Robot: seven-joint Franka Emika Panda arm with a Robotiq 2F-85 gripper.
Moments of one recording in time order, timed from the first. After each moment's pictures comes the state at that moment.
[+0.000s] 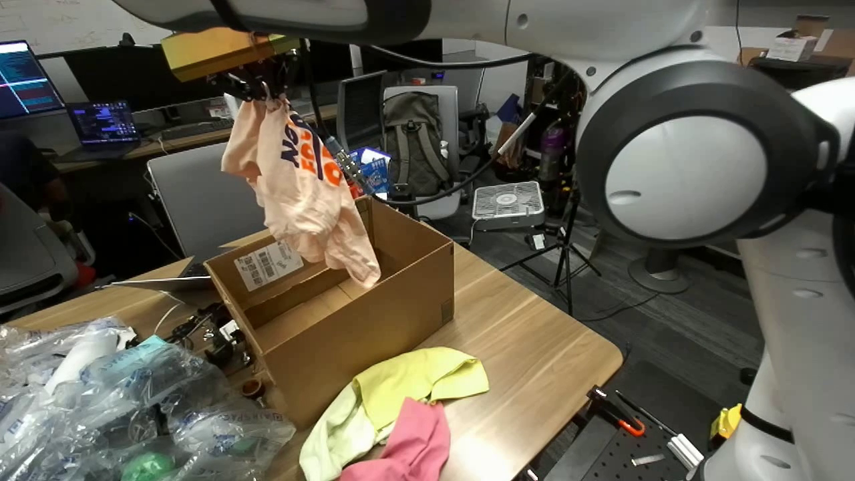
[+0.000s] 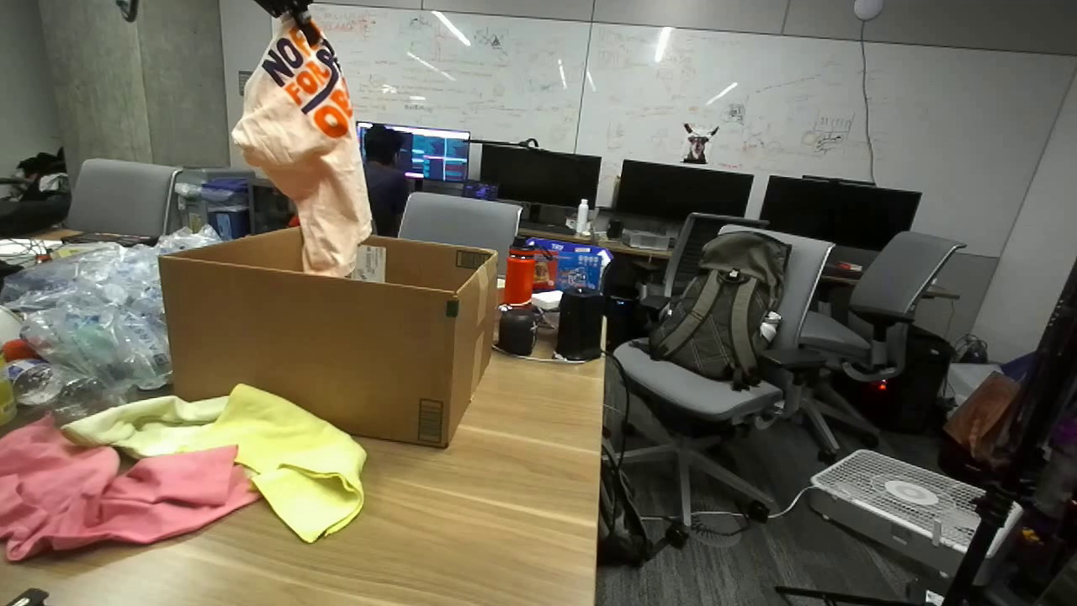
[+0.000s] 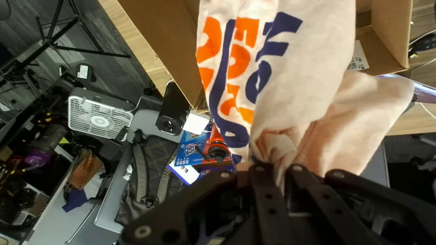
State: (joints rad) arm 0.45 0.54 0.09 -0.79 -0.58 1.58 0.78
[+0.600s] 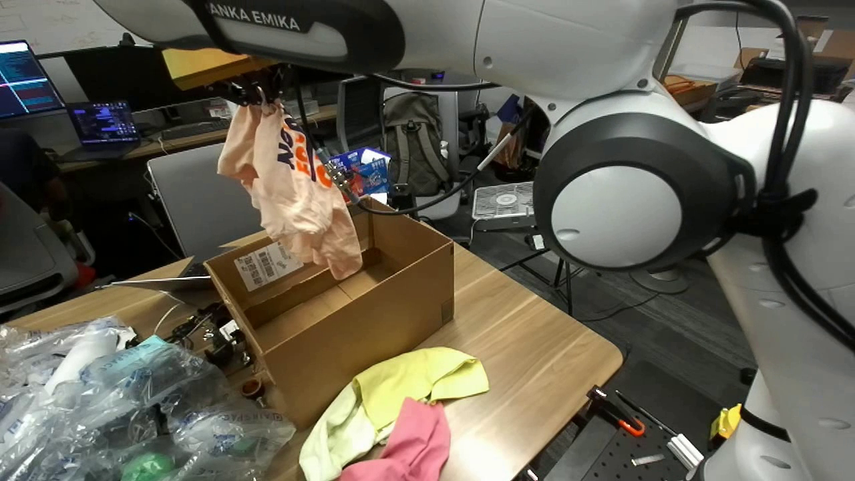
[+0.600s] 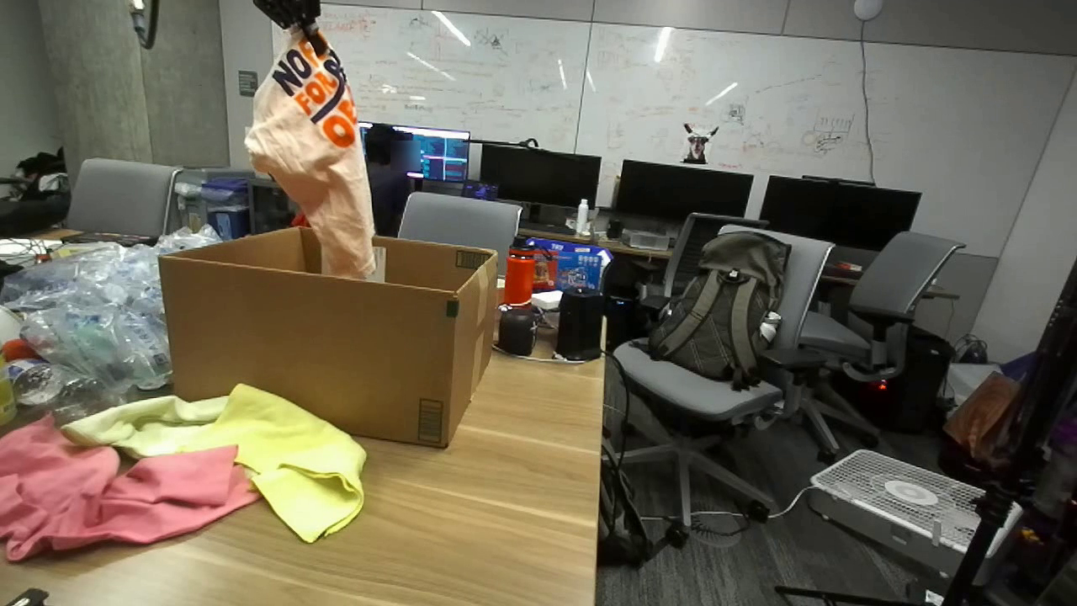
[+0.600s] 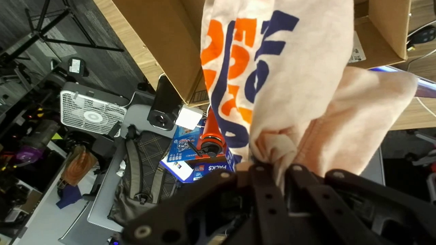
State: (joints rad) arm 0.46 0.65 0.05 -0.65 -0.56 1.57 0.74
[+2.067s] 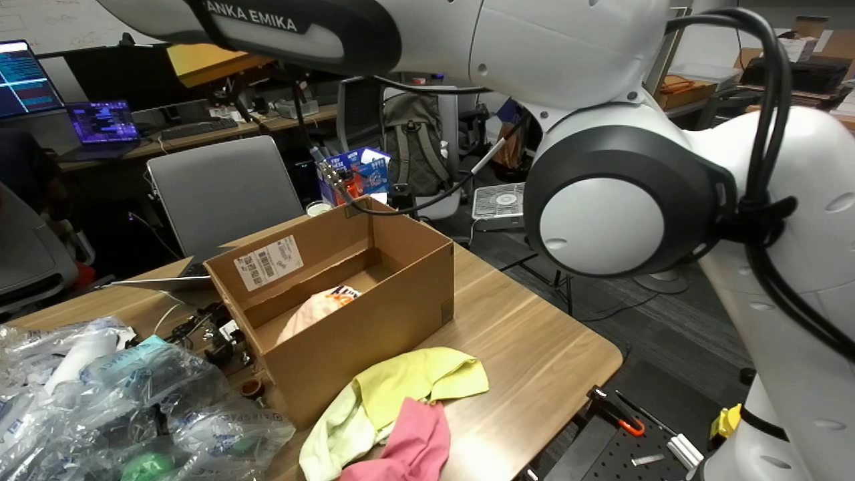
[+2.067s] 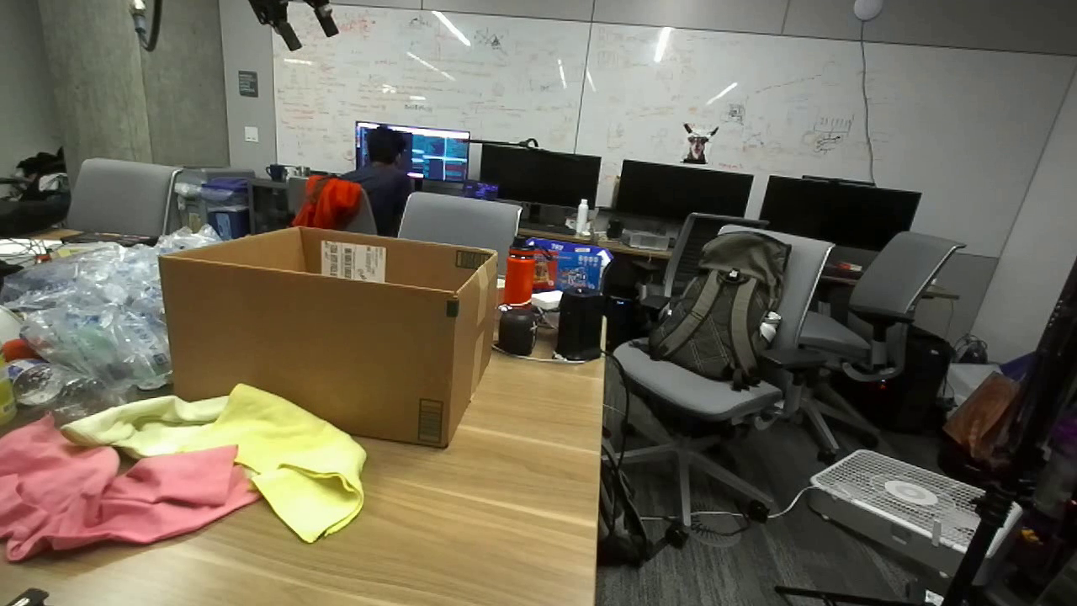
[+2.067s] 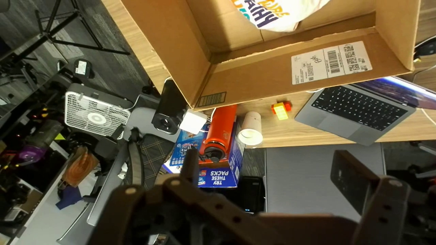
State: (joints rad) arm 0.46 0.68 0.05 -0.59 -0.56 1.51 0.70
